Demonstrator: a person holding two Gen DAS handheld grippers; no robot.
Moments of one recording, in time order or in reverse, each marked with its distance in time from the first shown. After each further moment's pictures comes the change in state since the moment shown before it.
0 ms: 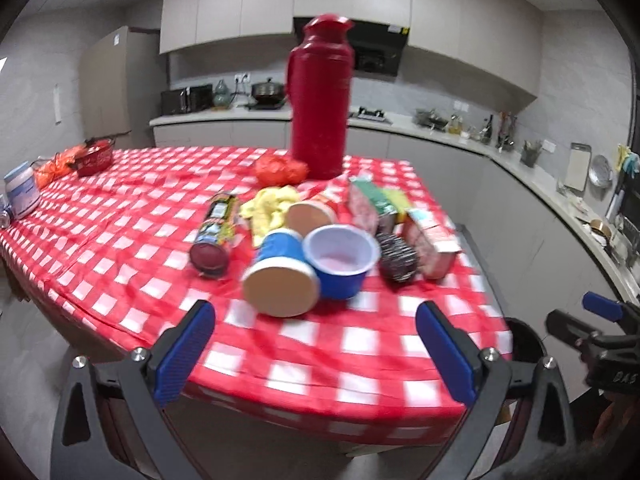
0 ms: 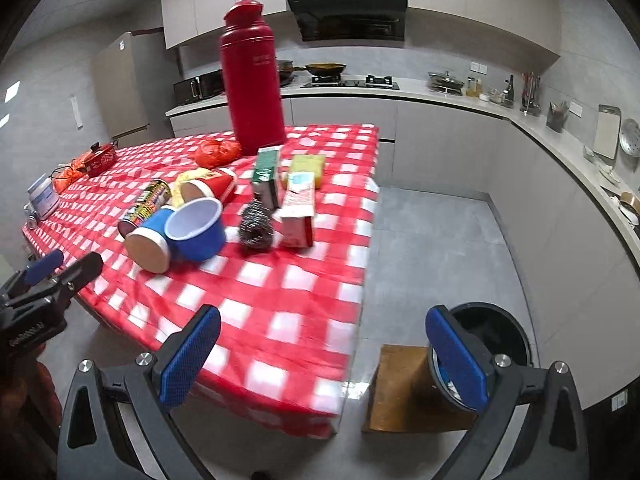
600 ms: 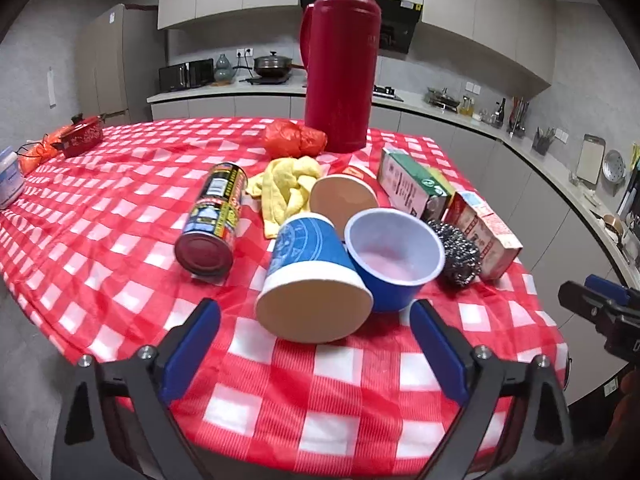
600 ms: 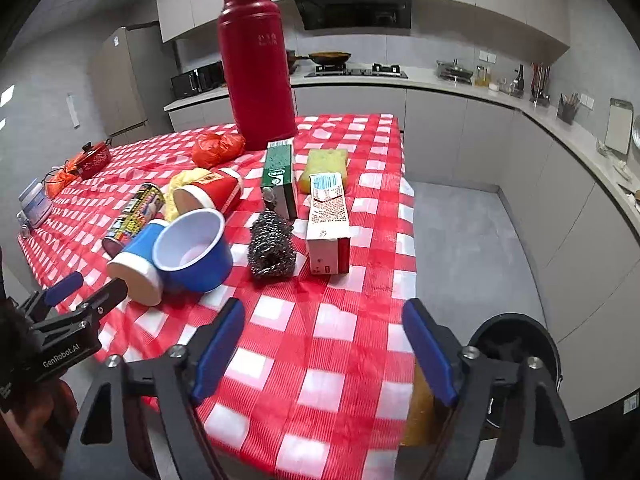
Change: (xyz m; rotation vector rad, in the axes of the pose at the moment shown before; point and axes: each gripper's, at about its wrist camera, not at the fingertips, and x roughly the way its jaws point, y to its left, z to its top) left arm 0.079 0.022 0.005 -0.001 0.075 -0.004; right arm 0.075 0.018 0.031 0.019 0.052 0.010
